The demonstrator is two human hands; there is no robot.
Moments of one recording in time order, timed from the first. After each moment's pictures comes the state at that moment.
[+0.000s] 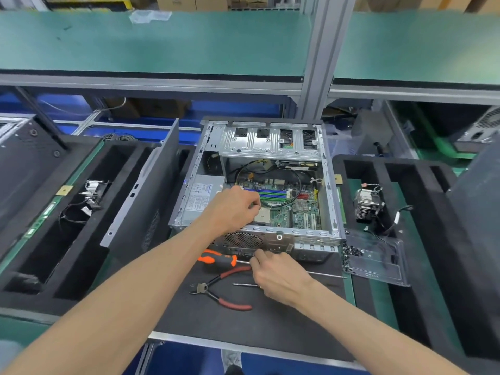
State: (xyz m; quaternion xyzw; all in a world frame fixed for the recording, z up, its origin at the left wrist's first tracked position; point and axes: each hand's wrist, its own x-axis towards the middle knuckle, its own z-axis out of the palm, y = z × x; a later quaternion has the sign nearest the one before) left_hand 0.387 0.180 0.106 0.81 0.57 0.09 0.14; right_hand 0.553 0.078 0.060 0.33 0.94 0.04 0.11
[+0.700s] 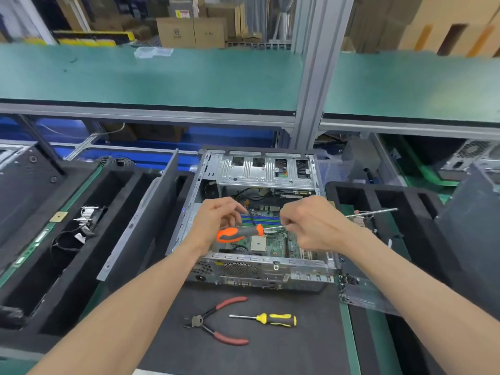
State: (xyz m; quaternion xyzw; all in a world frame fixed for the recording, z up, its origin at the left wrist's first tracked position) left_hand 0.359 0.191 0.115 0.54 0.49 0.45 0.52; right_hand 0.608 0.177 0.196 0.42 0.91 -0.05 -0.02
